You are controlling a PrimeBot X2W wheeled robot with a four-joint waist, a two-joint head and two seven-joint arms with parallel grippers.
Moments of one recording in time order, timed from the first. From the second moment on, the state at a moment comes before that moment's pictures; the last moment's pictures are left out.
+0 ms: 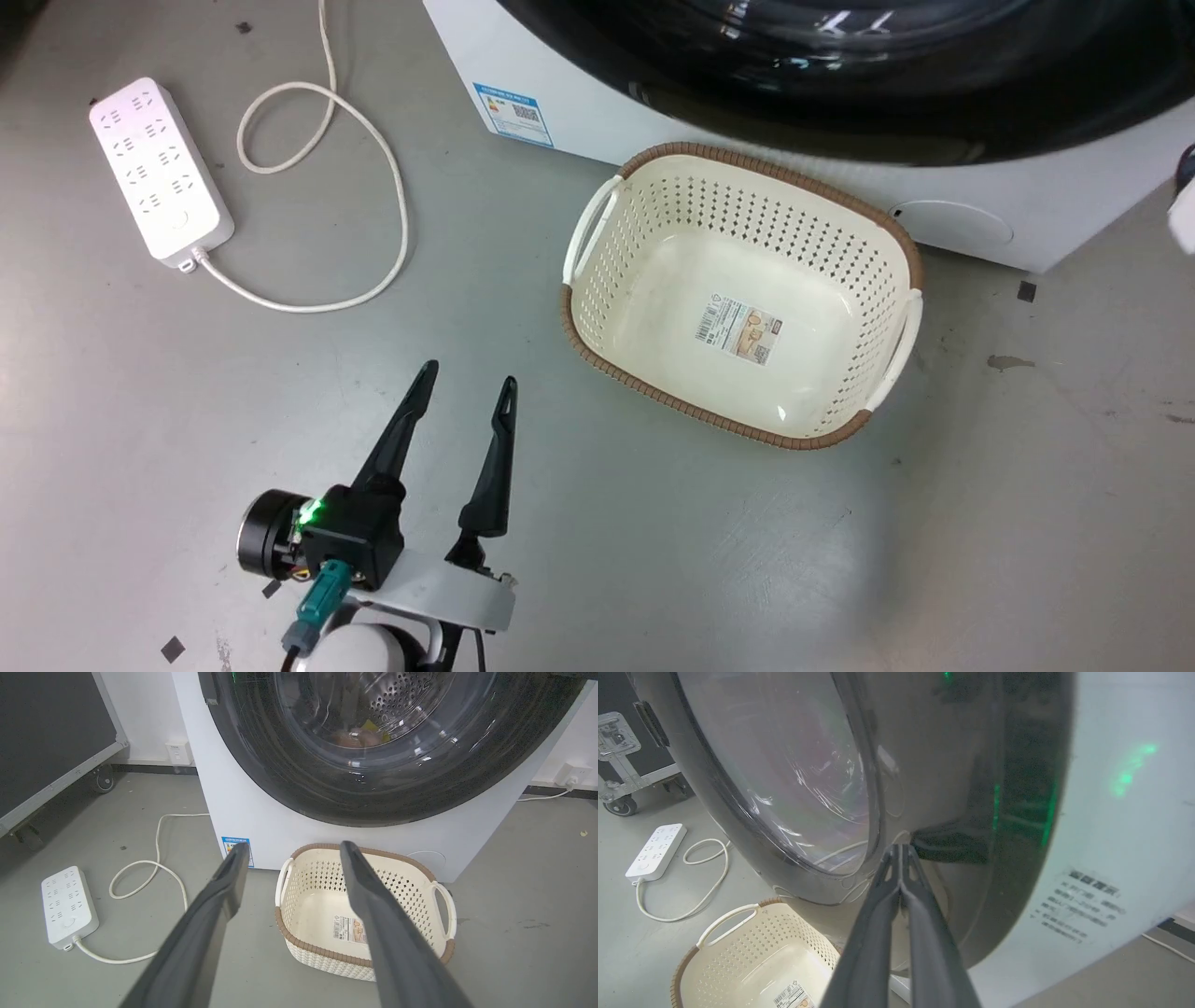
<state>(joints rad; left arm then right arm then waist) -0.13 0.06 -0.19 0.03 -0.10 -0.05 -0.26 -0.89 -0.54 0.24 0.51 0.43 0.13 0.00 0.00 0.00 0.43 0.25</state>
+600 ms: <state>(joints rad) -0.09 0.05 -0.14 0.07 -0.10 -0.06 -0.26 -0.79 -0.45 0.23 0.71 0.44 0.13 -0.20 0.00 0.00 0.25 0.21</state>
